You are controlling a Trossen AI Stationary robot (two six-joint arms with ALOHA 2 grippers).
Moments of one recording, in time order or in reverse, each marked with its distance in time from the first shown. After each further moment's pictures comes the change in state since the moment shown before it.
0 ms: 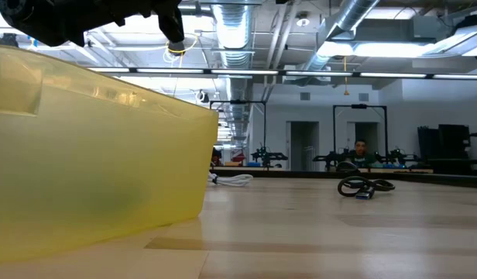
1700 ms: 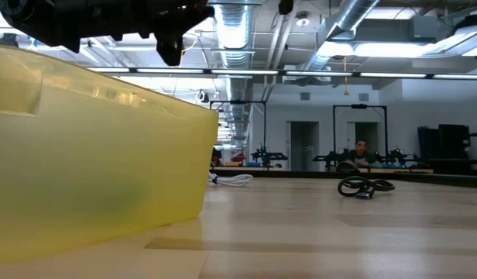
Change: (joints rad) left arm 0.000 0.001 0.000 -0.181 -0.052 -0.102; right arm -0.019 0.000 0.000 -0.026 0.081 0.067
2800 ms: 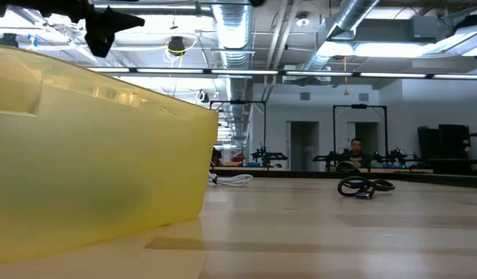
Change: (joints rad) left arm 0.000 -0.777 -0.001 -0.942 -0.246 -0.188; right arm 0.093 0.216 0.457 -0.769 -0.288 0.470
